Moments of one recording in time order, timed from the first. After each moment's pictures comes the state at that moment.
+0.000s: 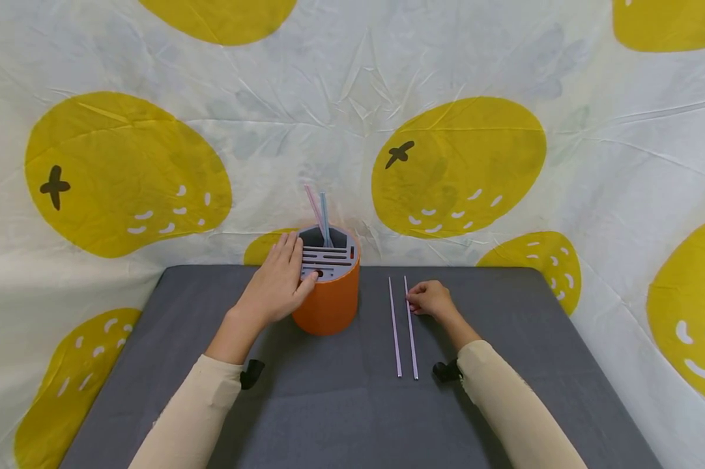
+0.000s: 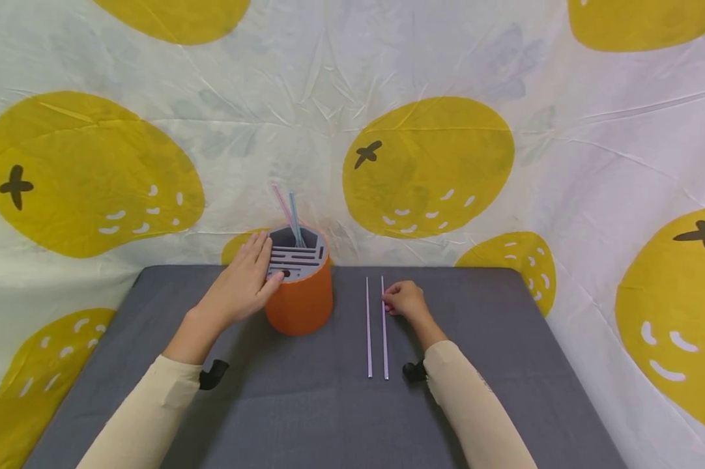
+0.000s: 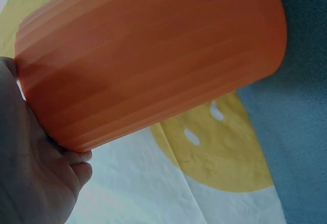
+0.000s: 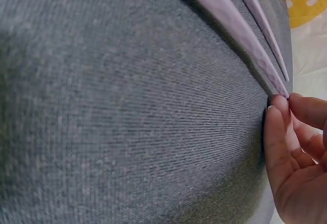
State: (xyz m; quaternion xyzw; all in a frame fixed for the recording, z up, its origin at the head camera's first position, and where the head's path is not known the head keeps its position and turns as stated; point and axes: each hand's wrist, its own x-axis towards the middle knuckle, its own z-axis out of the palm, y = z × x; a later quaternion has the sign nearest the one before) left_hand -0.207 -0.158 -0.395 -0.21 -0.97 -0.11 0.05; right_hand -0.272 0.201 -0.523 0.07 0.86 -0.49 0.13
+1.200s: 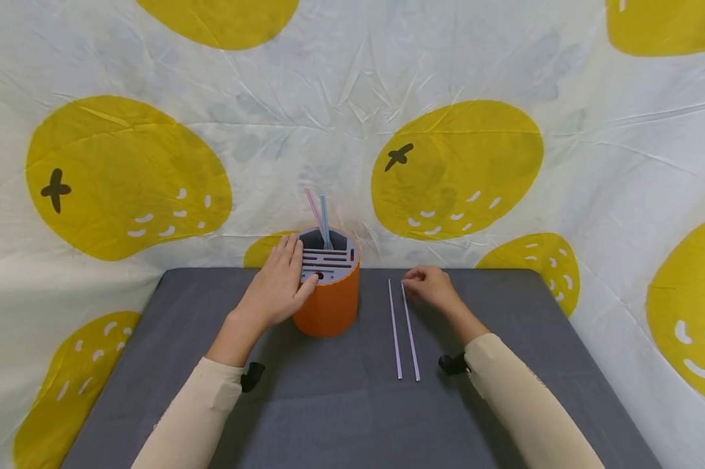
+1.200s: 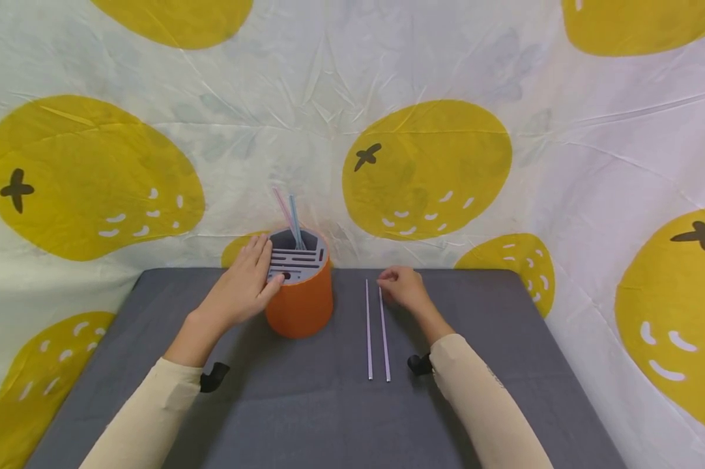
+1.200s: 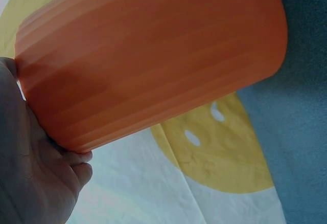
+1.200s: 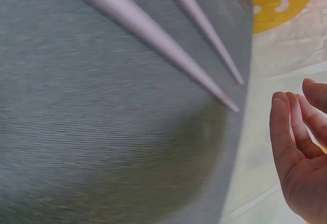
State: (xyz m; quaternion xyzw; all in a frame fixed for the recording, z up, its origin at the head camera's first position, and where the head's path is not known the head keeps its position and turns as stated) left_hand -0.208 -0.158 -0.399 -0.20 -0.97 -0.11 0.06; right_hand -0.281 0.202 -0.485 -0.06 0.91 -0.40 0.05
